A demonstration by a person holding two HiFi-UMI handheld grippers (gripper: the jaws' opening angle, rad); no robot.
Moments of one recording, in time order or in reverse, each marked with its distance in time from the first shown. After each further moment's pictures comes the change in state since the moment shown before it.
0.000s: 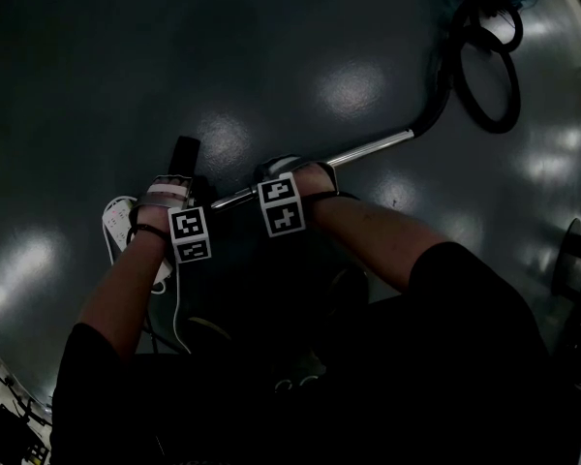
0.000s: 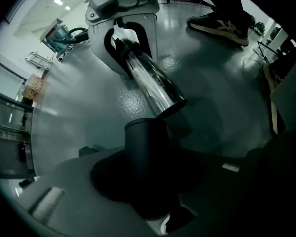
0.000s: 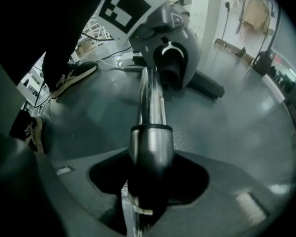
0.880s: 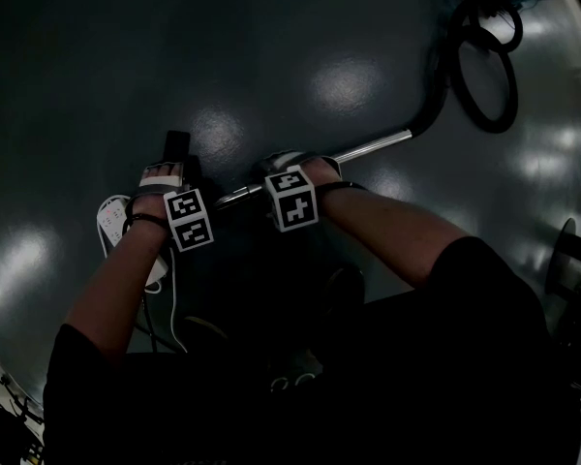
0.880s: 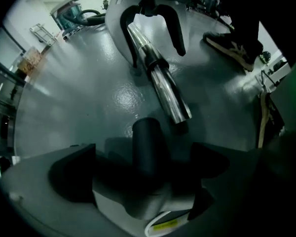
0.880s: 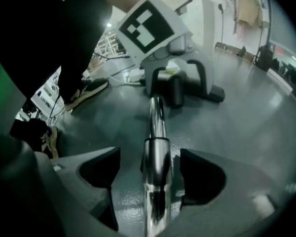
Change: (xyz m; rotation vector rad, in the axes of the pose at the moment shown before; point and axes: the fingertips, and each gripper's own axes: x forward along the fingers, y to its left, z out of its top) left arm 0.003 0.002 0.010 -0.173 -0.010 -0.167; right arm -0.027 0.016 0.003 0.030 -0.136 0.126
